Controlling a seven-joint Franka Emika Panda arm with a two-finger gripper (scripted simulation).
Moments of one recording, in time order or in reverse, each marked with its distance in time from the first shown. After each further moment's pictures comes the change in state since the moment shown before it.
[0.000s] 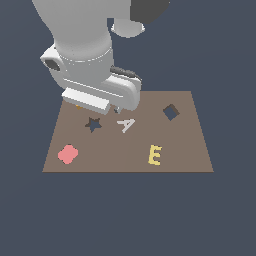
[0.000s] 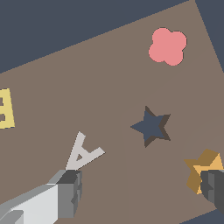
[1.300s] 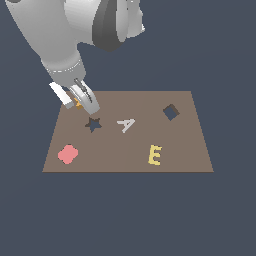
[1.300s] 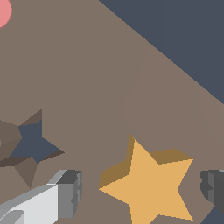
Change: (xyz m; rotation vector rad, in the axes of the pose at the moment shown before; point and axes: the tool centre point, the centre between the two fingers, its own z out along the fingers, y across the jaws) arm -0.036 0.109 0.076 -0.003 -0.006 0.506
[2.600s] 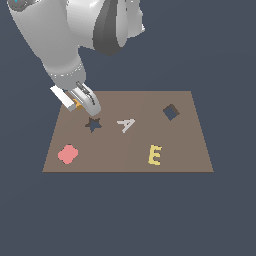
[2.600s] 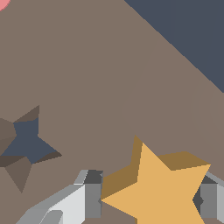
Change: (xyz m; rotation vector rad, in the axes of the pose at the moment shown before) arm 0.002 -0.001 0.009 0.001 -0.001 -0.057
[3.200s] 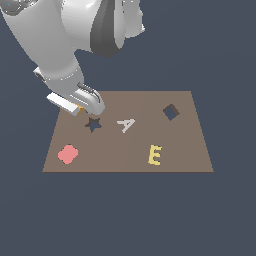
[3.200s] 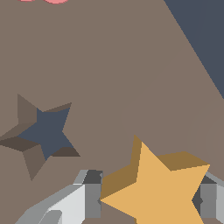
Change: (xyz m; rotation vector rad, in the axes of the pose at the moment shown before) arm 0.013 -0.009 -0.002 0.000 0.001 -0.278
